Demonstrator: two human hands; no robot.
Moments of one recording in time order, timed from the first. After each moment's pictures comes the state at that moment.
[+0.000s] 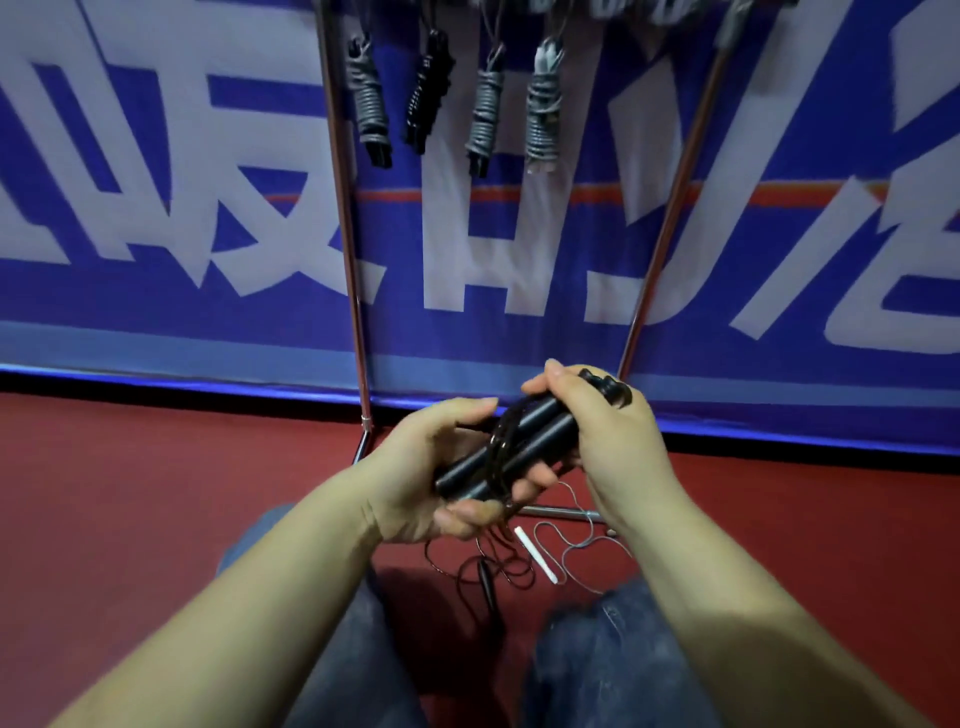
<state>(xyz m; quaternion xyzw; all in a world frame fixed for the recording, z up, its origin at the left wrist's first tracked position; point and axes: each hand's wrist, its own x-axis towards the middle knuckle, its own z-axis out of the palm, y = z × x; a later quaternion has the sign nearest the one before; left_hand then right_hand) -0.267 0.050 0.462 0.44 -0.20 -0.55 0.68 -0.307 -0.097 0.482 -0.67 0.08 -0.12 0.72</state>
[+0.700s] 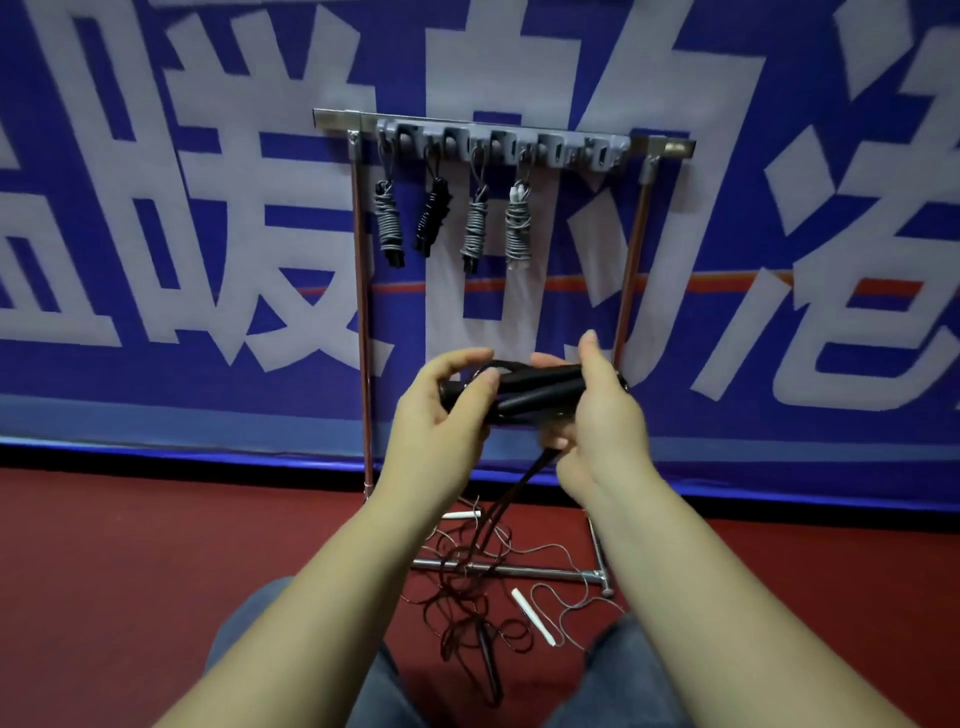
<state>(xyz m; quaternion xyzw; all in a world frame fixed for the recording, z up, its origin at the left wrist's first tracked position) -0.364 0.042 0.530 0.64 -0.15 0.08 0.75 -0.377 -0.070 0.552 -0.54 0.15 -0.18 0.81</state>
